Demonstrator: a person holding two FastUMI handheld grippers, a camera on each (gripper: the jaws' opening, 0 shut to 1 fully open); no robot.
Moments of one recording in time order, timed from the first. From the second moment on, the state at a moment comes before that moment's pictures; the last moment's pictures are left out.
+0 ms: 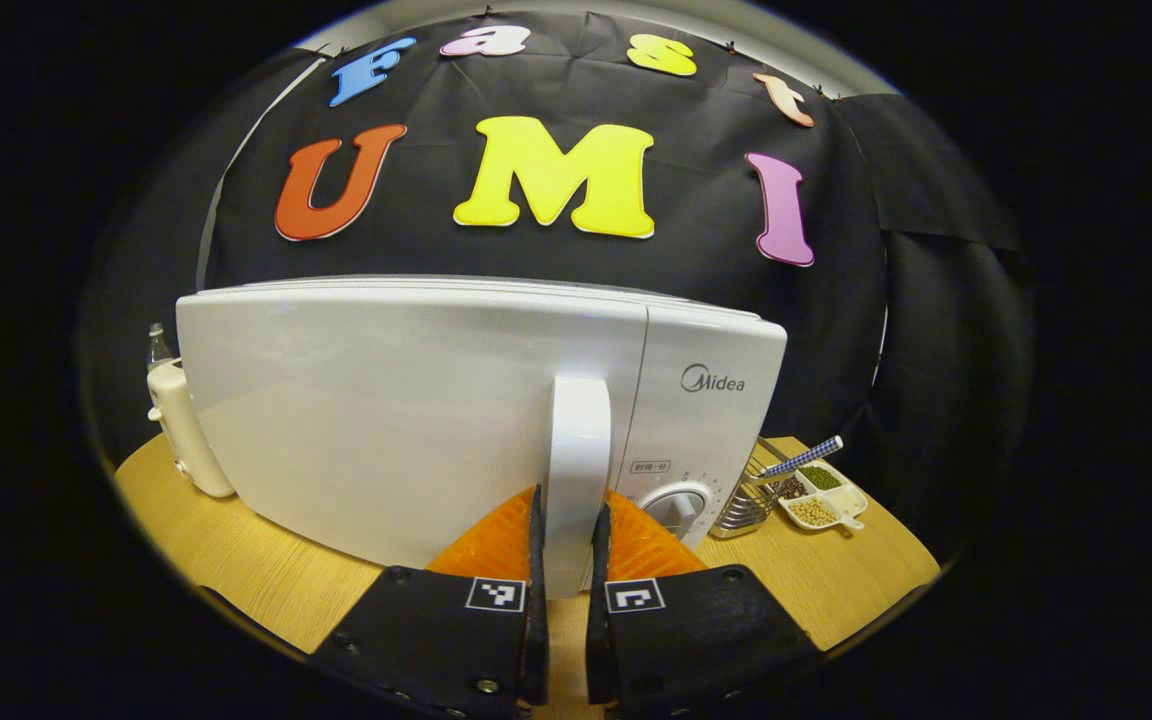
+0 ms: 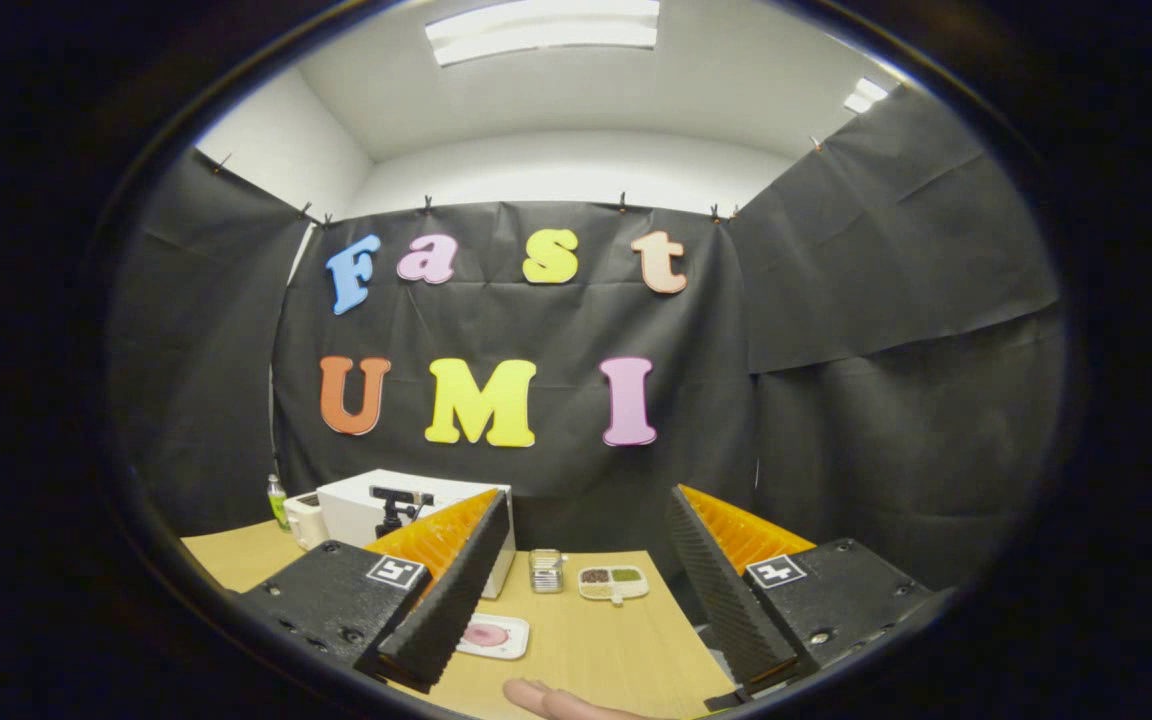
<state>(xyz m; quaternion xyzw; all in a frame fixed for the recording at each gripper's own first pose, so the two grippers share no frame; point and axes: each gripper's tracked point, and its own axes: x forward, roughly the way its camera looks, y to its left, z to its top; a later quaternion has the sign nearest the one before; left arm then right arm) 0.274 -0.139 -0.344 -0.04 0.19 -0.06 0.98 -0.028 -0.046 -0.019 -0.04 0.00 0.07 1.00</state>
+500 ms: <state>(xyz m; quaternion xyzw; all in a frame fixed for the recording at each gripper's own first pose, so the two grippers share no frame) 0.182 -0.104 -0.331 -0.03 0.17 -0.09 0.98 -0.042 -0.029 -0.021 -0.04 0.00 0.09 1.00</state>
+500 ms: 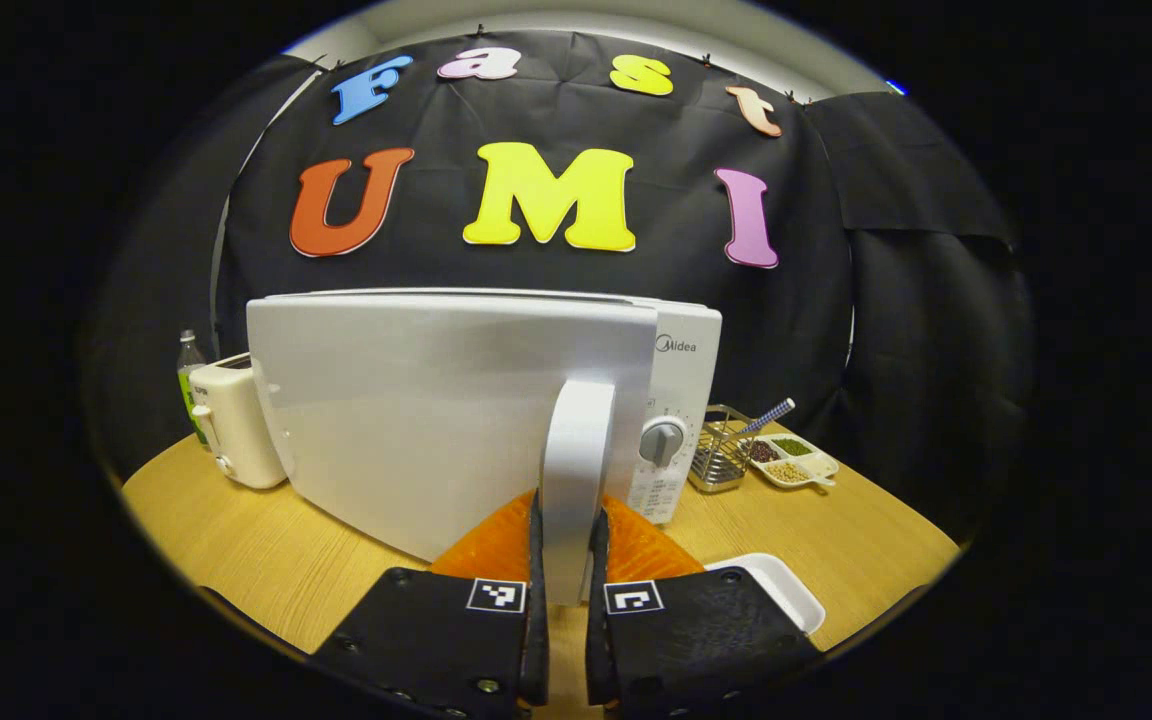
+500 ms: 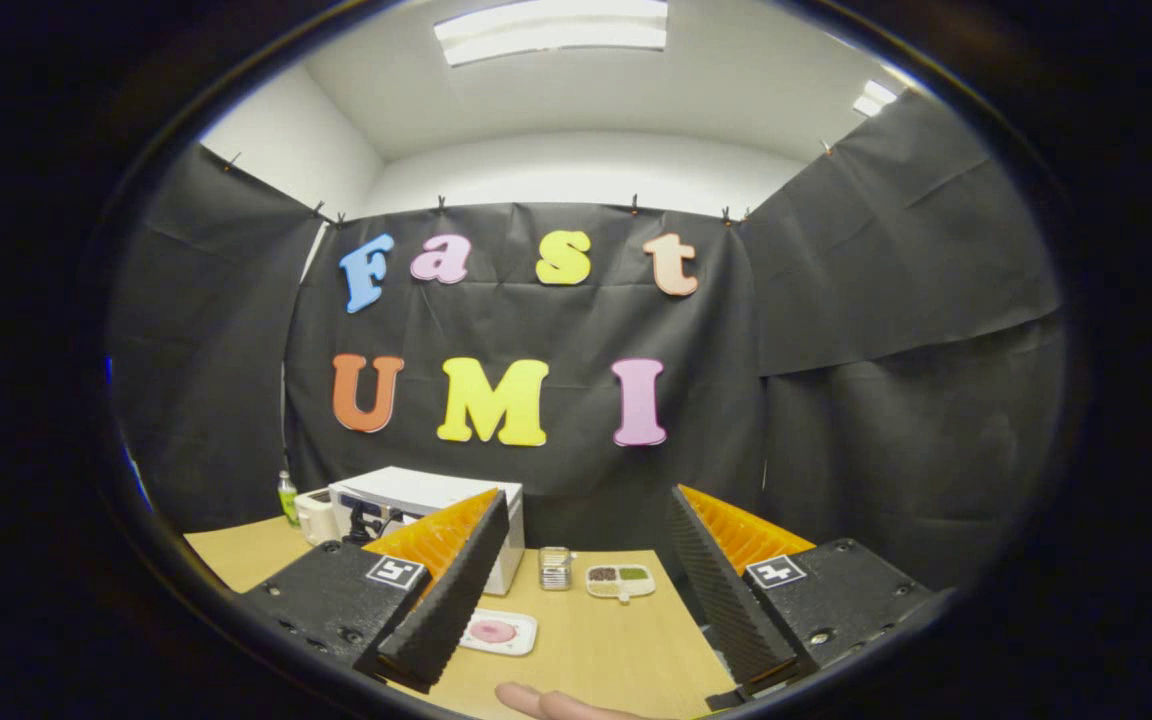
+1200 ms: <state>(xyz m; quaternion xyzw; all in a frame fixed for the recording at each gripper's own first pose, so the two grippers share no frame) 0.067 0.018 -0.319 0.00 0.14 -0.05 0.99 -0.060 0.023 -0.040 -0.06 0.02 0.12 0.99</state>
